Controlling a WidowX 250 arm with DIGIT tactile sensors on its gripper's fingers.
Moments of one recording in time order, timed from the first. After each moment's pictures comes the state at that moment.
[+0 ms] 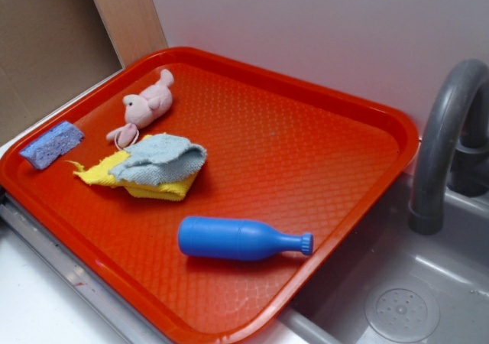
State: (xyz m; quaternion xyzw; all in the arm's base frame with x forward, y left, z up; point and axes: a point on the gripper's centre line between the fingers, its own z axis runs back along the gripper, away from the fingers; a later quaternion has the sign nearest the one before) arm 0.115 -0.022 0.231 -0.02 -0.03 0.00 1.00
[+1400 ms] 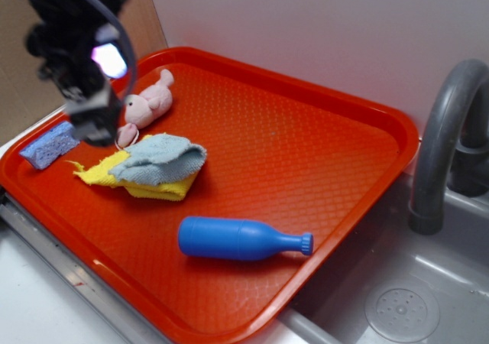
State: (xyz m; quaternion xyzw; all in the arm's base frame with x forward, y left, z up) arm 0.151 -0.249 0.154 0.01 -0.06 -0.43 0.90
